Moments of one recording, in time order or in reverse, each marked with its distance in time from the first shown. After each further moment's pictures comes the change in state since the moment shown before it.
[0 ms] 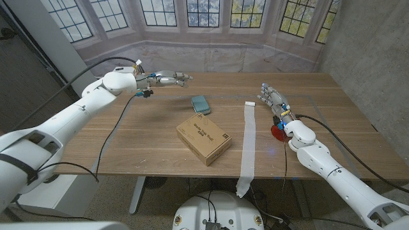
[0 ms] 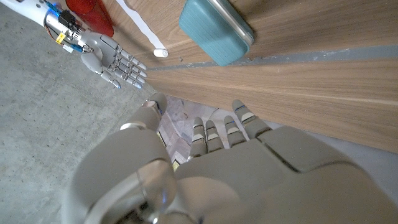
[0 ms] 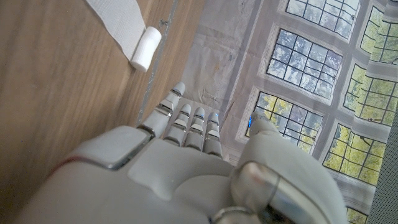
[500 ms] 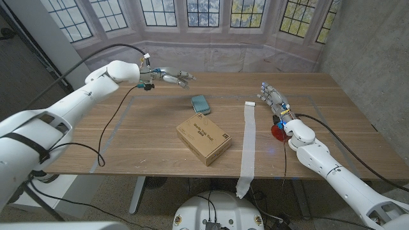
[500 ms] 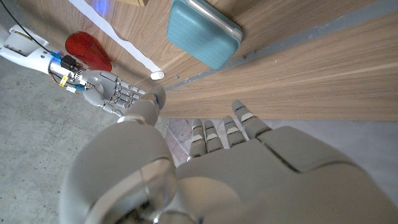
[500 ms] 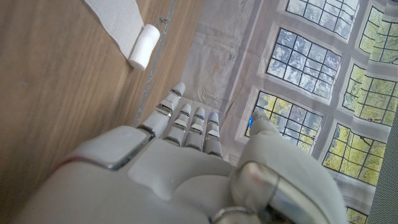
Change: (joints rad) left arm -0.178 -0.075 0.099 0.181 0.166 -0.153 -0.087; left_hand 0.094 -0.049 -0.004 -0.009 -0.004 -0.018 -0.029 -0.005 0.005 -0.001 -0.014 0.000 0.005 -0.017 0.005 0.000 0.000 -0.030 0.009 -0.004 0.000; right arm 0.008 0.003 -0.002 0.006 -0.003 -0.002 -0.004; right_hand 0.000 0.000 0.001 -0.006 0.000 0.000 0.000 0.000 0.000 0.000 0.000 0.000 0.000 0.000 0.000 0.000 0.000 0.000 0.000 0.000 0.000
